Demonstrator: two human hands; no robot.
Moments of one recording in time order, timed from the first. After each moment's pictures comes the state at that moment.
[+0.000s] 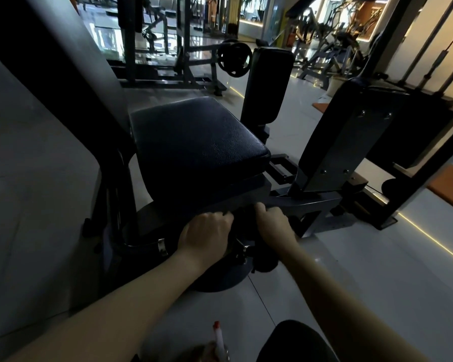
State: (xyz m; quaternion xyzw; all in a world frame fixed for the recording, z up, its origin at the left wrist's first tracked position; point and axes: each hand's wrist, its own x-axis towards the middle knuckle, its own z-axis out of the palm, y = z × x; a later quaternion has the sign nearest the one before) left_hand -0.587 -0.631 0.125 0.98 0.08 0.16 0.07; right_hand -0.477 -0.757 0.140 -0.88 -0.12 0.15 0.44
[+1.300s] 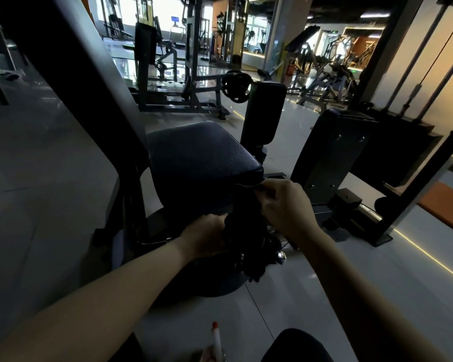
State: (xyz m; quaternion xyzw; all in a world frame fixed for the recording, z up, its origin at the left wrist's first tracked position) left_hand -0.582 -0.612 0.130 0.97 0.05 0.04 0.24; right_hand -0.517 -0.796 0.246 -0.86 -0.37 -0.11 0.33
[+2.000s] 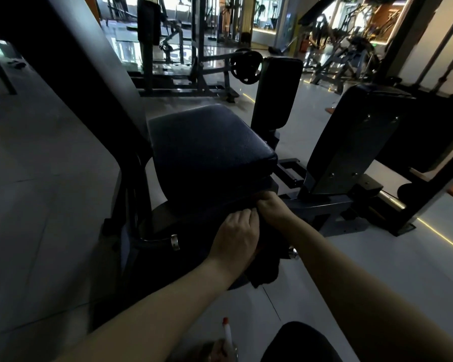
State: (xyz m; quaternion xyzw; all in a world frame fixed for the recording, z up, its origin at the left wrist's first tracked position) left_hand -0.571 -0.673 0.105 0.95 0.06 0.30 -0.02; right_hand -0.451 -0.738 0.160 -0.86 -0.27 0.19 0.40
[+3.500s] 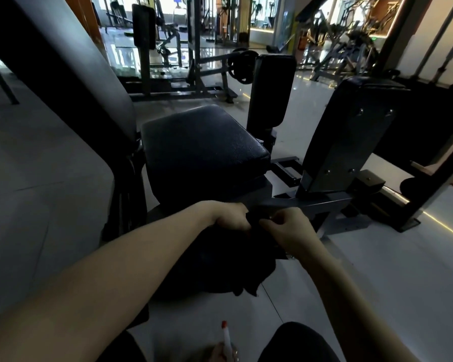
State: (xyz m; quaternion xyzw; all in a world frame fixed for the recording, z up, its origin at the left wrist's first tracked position) left_hand -0.519 -0.629 0.182 0.88 0.10 -0.27 0.38; right_hand -0.488 -0.805 0.167 -0.89 -0.21 0.15 0.38
